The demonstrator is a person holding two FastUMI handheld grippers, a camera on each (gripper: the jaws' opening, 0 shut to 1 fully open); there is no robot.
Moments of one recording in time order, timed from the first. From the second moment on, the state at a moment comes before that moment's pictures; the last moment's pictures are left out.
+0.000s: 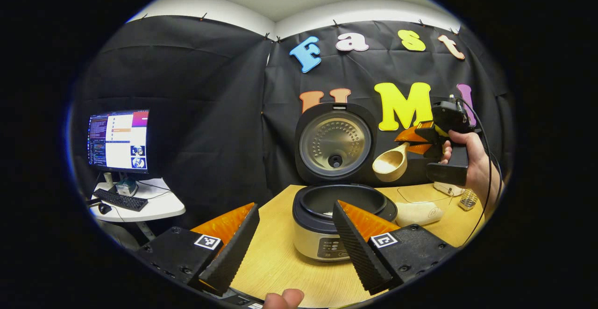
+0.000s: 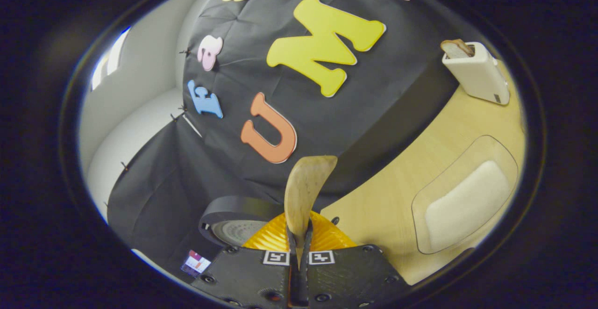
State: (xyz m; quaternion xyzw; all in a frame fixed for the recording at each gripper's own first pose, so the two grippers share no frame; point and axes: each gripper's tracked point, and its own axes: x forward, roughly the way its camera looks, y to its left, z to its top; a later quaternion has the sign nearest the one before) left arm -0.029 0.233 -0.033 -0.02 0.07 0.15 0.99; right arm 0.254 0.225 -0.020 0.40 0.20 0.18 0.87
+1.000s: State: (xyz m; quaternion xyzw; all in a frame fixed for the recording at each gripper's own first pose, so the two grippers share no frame) left arm -0.027 0.232 -0.044 -0.03 0.08 0.14 0.99; right arm 0.238 0.300 -0.020 0.11 0.11 0.22 0.96
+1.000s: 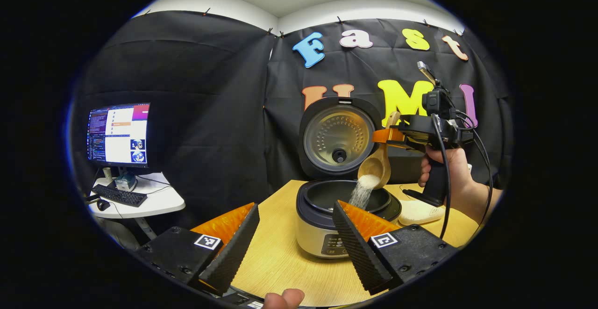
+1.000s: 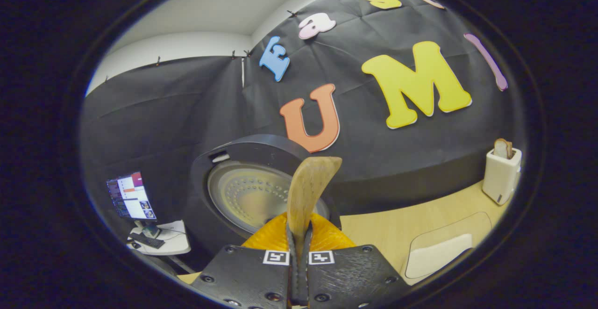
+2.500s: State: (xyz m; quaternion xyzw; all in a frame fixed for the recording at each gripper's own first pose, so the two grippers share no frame) left arm -0.031 0.224 -0.026 -0.04 0.06 0.13 0.99; right arm 0.202 0.337 0.008 -0.08 0.03 0.27 0.96
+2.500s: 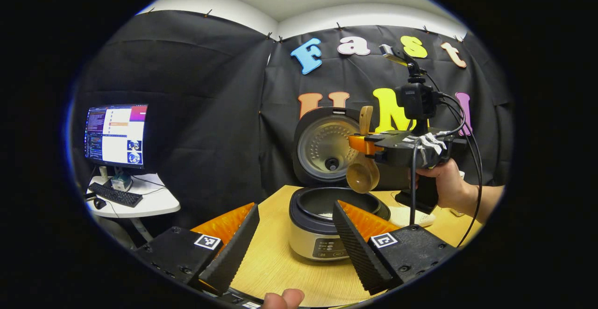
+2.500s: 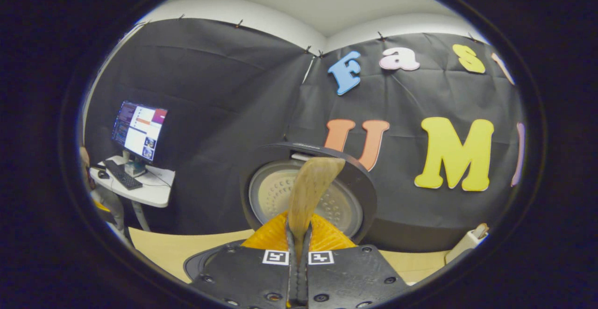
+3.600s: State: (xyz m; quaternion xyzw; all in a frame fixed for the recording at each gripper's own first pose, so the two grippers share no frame) left arm 0.002 0.108 -0.025 -0.01 0.05 0.07 1.00; right arm 0.167 -0.098 0.056 0.17 0.04 0.01 0.98
